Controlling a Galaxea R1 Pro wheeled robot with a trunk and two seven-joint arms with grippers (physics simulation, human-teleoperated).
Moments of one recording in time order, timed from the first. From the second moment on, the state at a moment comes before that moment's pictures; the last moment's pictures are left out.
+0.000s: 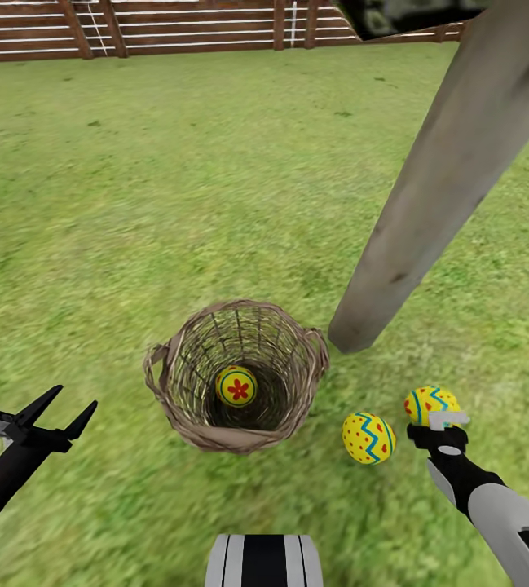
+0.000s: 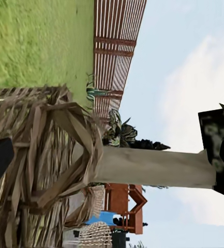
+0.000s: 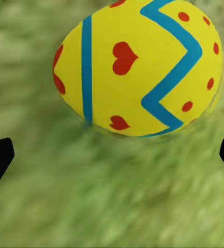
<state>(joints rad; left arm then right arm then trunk) -0.28 0.27 0.51 -1.12 1.23 0.98 -0.94 -0.81 -0.24 0.01 -0.17 0.03 -0.11 -0.21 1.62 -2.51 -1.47</state>
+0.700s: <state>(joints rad) -0.28 0.27 0.51 -1.12 1.23 0.98 -0.95 -0.81 -0.49 0.00 -0.49 0.03 0.70 0.65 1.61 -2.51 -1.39</state>
